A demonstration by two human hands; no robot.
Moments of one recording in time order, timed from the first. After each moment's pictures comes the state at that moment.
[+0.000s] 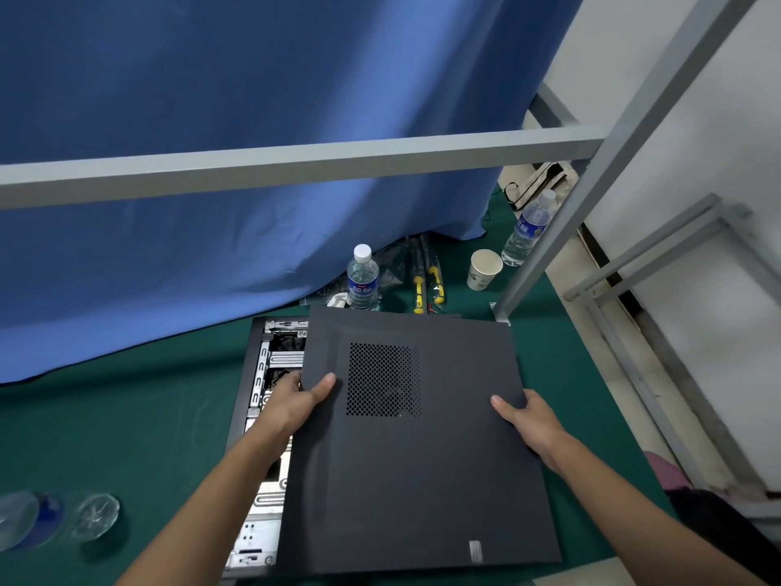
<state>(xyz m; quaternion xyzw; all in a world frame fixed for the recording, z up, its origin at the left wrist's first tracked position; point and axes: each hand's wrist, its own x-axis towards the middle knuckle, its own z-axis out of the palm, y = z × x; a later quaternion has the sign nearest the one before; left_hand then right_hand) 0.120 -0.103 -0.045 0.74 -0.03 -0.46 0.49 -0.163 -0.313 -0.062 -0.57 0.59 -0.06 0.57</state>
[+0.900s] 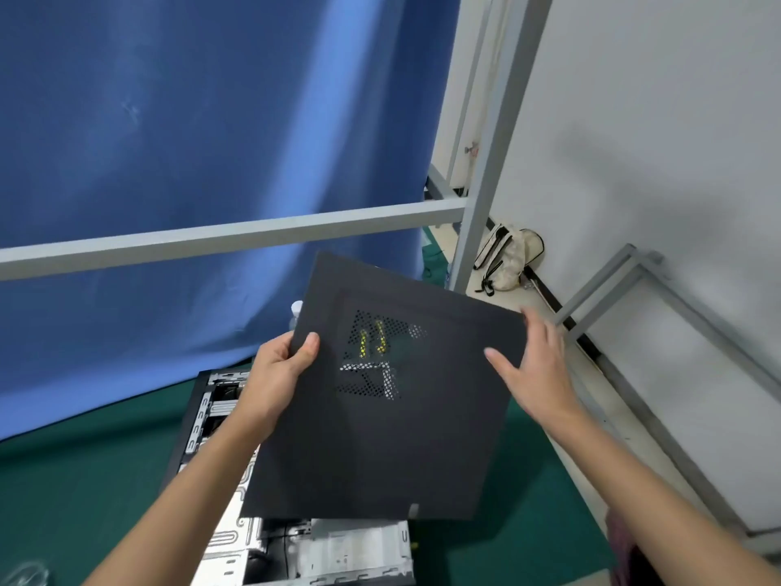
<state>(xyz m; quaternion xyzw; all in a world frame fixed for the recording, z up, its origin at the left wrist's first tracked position) 0.035 -0.180 0.089 0.64 -0.25 -0.35 0.63 -0.231 -0.390 0.076 -0.81 0.48 -0.26 0.20</state>
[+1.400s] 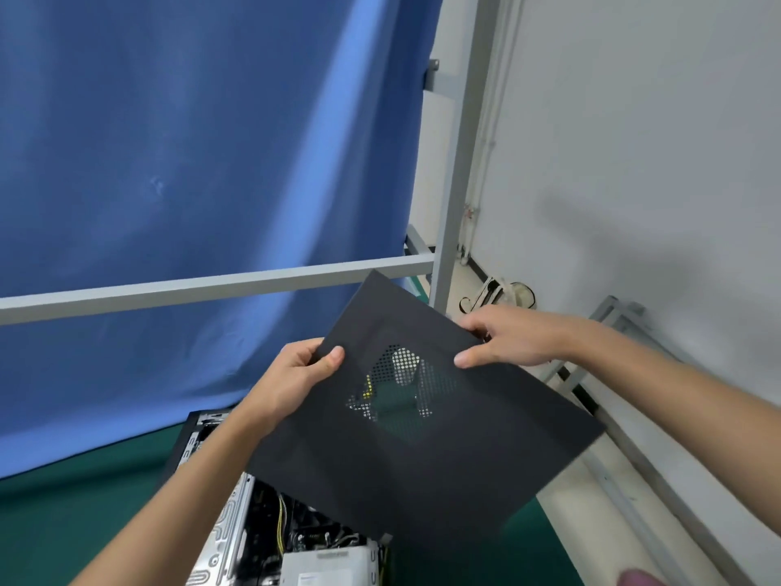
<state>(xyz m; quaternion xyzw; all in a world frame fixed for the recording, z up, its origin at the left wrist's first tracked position) 0.002 -0.203 0.149 0.62 -0.43 -0.36 0.55 -0.234 -0.410 0.254 -0.93 0.19 0.09 0.30</state>
